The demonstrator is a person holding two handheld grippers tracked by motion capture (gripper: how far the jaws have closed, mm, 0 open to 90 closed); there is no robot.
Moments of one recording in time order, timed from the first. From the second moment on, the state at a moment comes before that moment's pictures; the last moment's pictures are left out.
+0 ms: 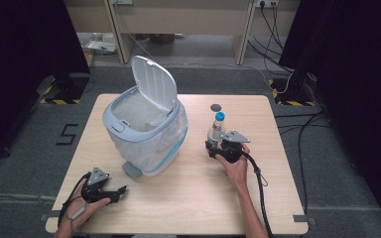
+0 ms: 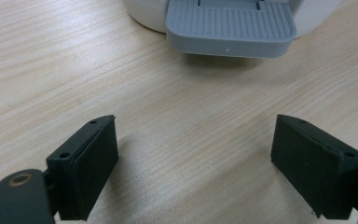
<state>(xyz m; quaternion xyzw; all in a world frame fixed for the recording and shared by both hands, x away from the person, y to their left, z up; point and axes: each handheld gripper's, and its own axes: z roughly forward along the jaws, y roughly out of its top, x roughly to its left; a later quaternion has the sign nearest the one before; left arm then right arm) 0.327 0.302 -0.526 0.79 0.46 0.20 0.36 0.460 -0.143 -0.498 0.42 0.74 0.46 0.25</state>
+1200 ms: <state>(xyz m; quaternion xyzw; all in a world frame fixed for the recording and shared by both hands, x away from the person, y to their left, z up) 0.327 0.301 -0.525 0.79 0.46 0.20 0.36 0.397 -0.147 -0.404 0.39 0.75 0.47 0.24</state>
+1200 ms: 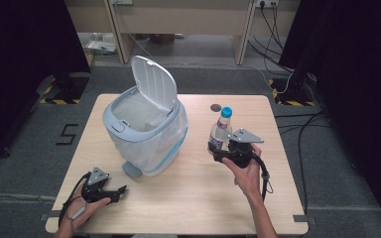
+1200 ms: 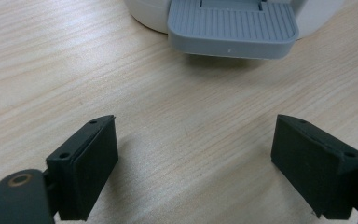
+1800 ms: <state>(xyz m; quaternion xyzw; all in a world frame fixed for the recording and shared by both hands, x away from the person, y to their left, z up) 0.327 0.301 -0.525 0.79 0.46 0.20 0.36 0.369 -0.123 -0.330 0.33 0.77 0.51 0.19</state>
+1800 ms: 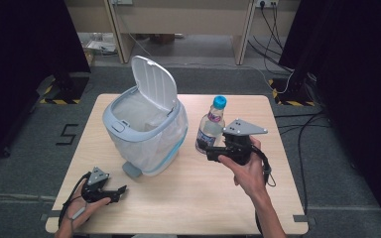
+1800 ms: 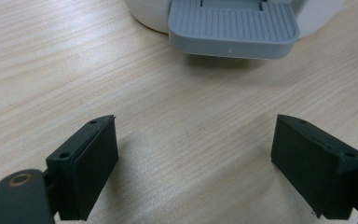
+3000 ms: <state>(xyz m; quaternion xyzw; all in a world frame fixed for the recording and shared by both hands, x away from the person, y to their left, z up) 0.327 0.302 -0.525 0.79 0.46 0.20 0.36 0.375 -0.080 -0.246 0.27 0.79 0.53 0.15</state>
